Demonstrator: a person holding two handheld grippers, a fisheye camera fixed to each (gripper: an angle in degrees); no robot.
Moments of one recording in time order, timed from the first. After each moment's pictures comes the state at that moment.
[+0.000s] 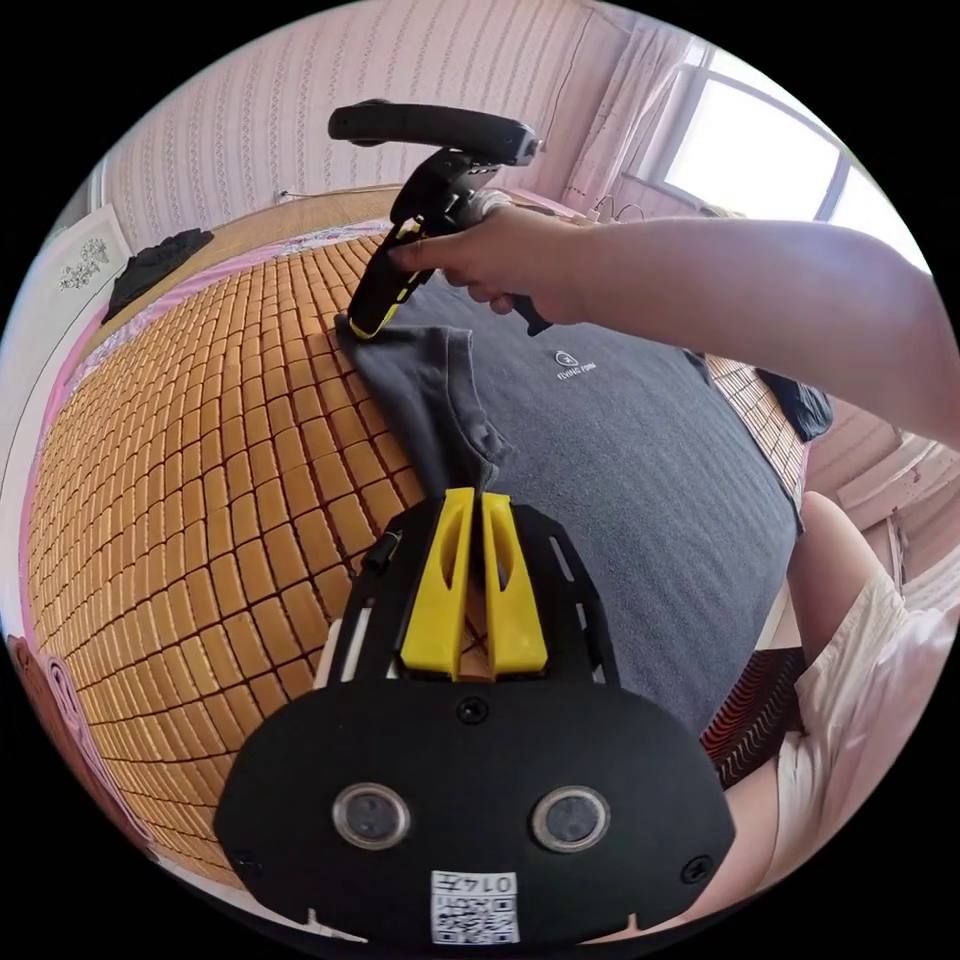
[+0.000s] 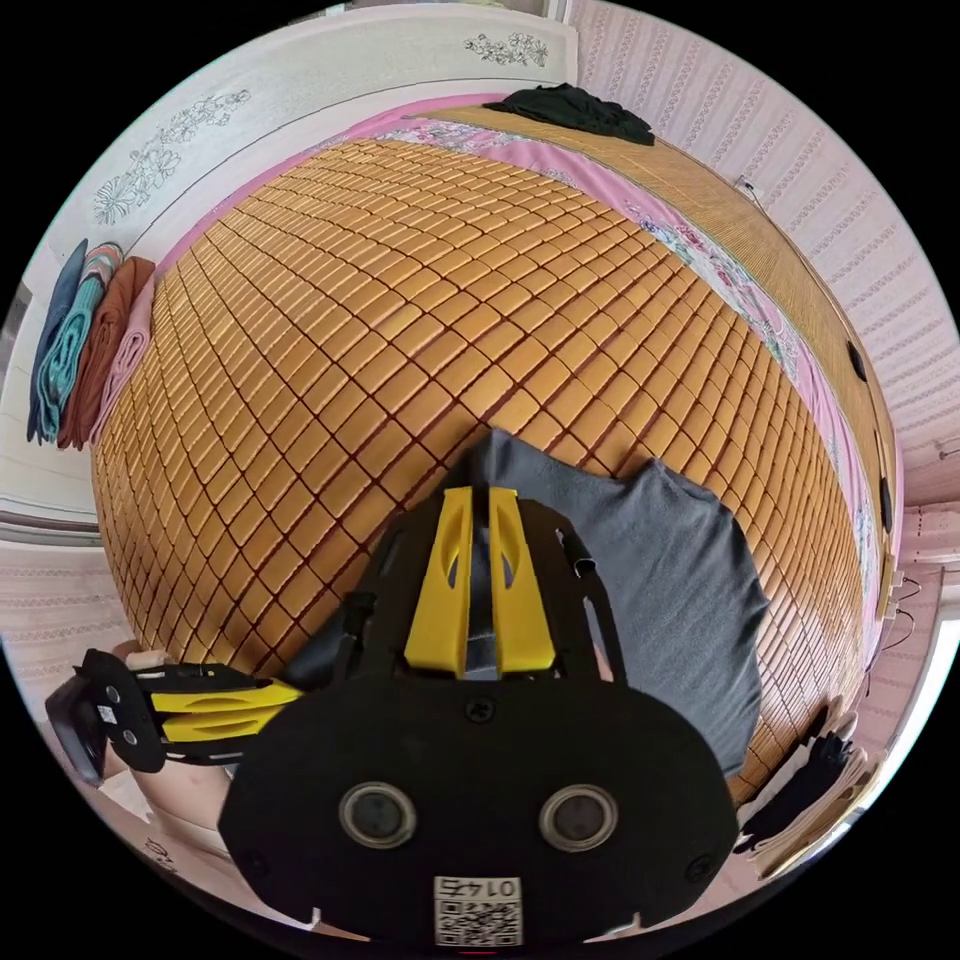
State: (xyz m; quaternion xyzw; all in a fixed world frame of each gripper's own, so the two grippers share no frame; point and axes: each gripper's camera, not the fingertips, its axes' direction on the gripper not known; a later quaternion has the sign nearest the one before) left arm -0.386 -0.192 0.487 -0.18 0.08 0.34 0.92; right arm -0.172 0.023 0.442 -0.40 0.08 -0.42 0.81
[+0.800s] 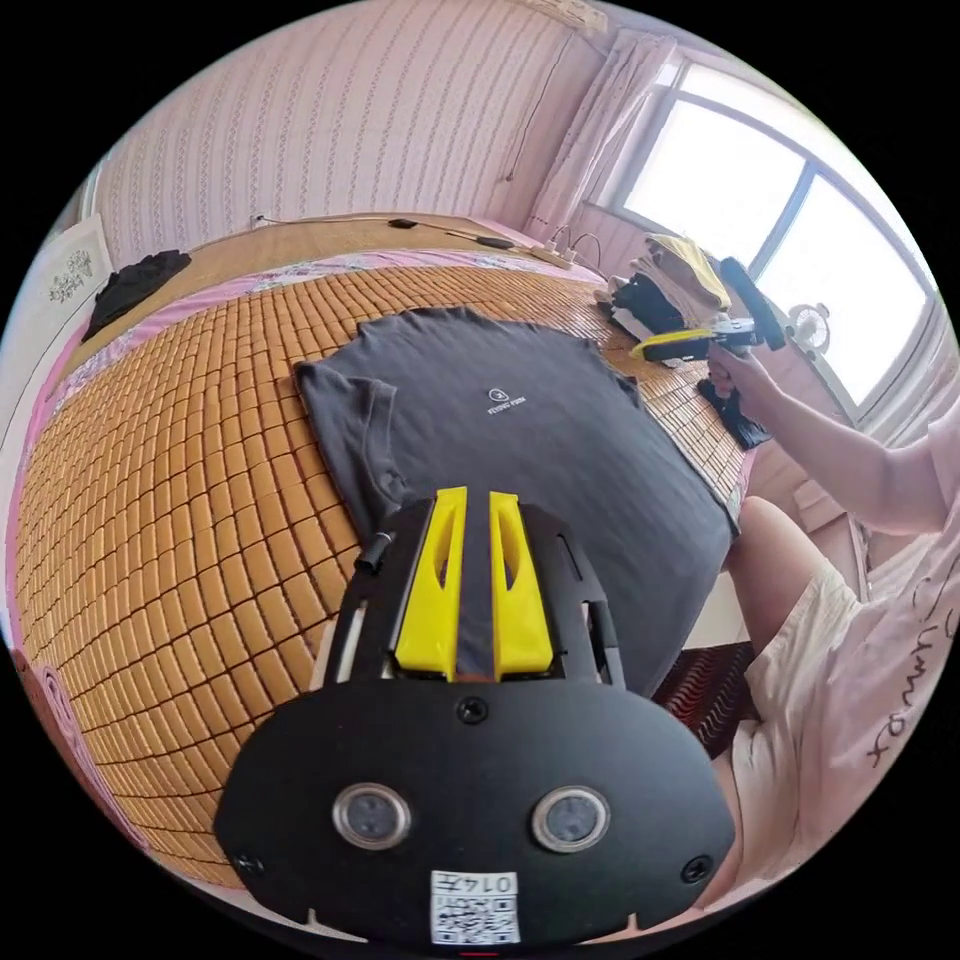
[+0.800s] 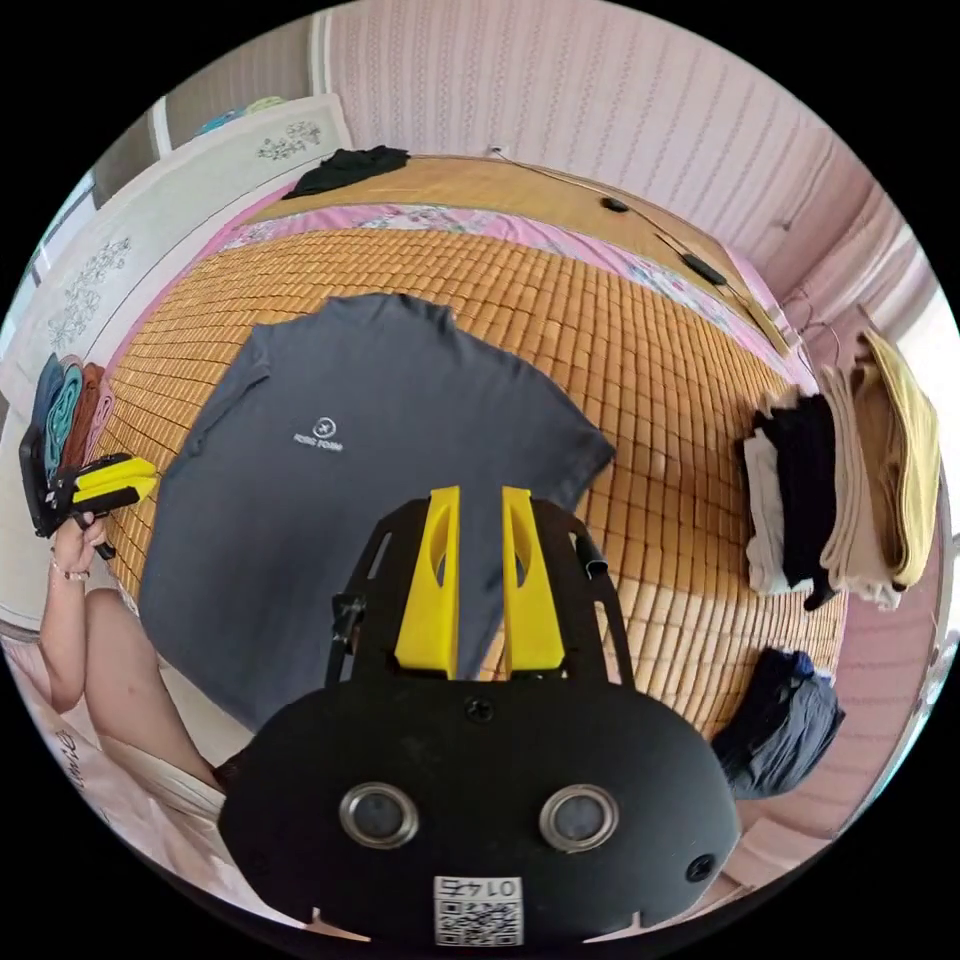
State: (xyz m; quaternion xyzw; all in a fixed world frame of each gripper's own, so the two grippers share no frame) left arm -0.289 -0.221 0.483 -0.18 0.17 0.34 0.91; right arm 0.164 -0.041 0.161 -0.31 0.20 -0.25 0.90
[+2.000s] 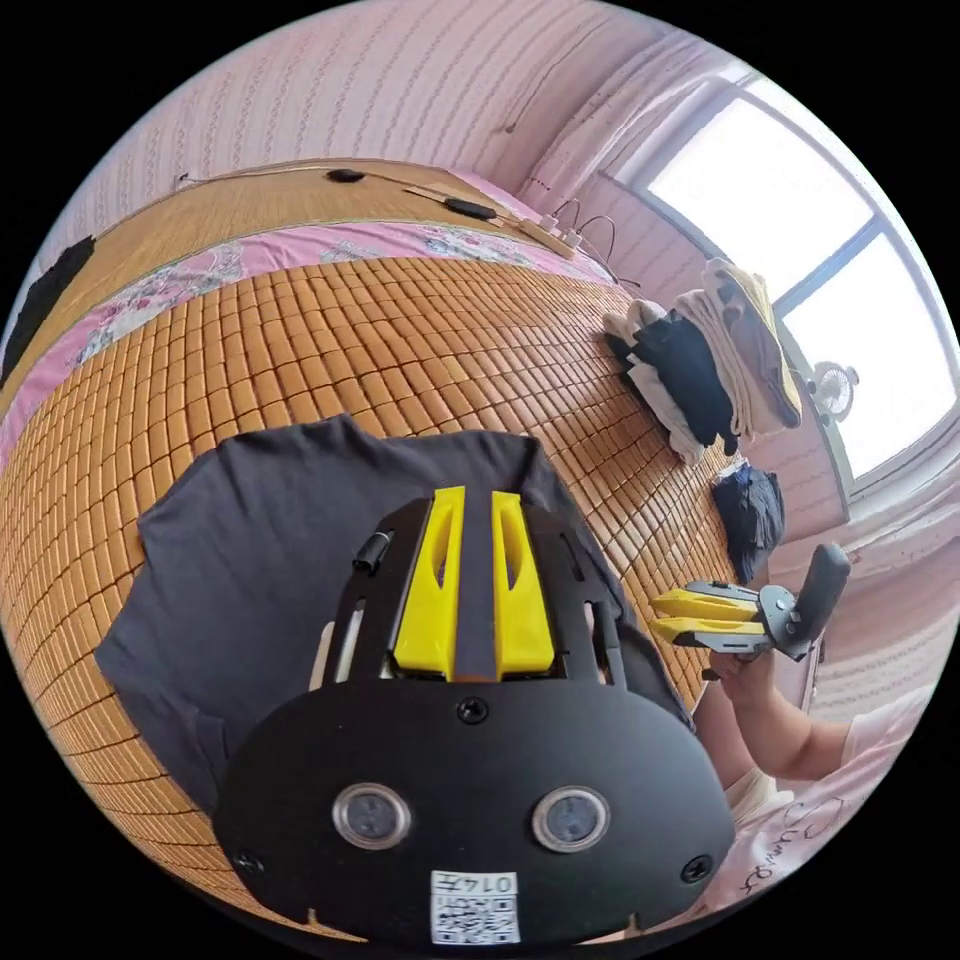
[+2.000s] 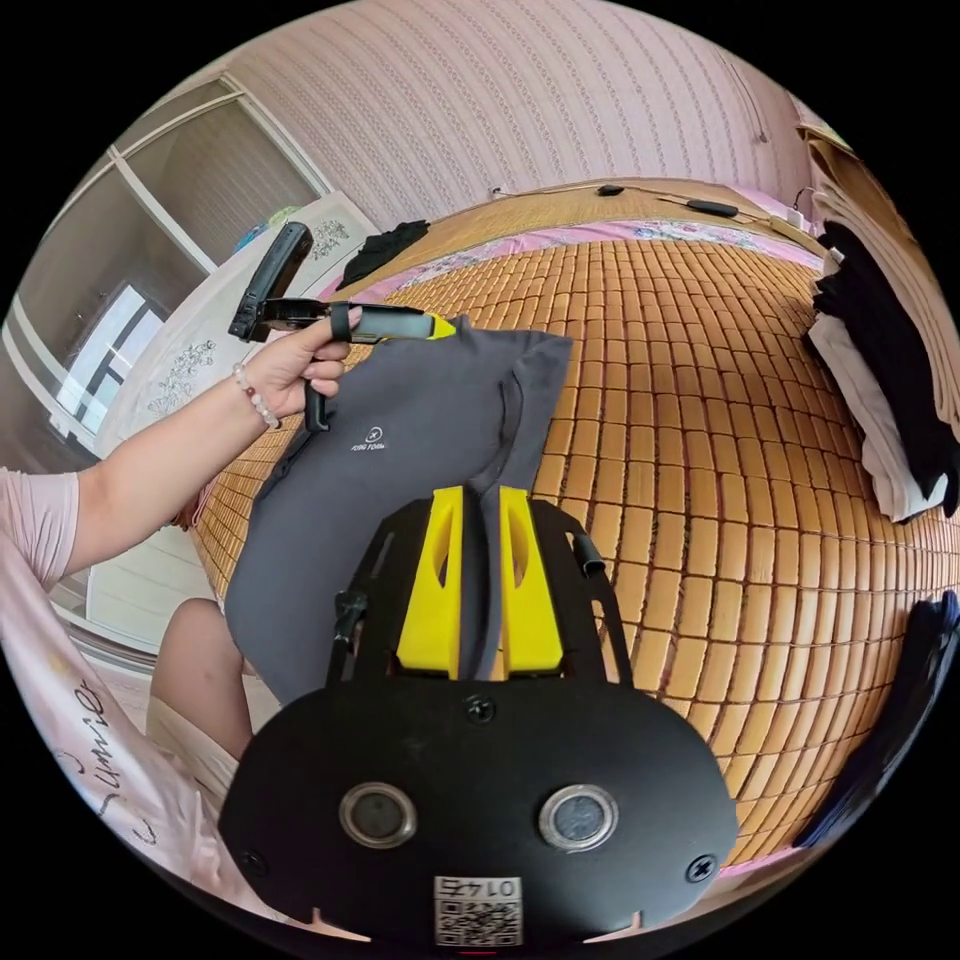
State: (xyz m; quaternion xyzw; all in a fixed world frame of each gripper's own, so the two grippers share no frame) left arm -0.092 -0.353 0.666 -0.26 0.18 0.28 0.90; right arm 0.358 -0.028 0.107 -0.26 -0.01 -0.16 0.95
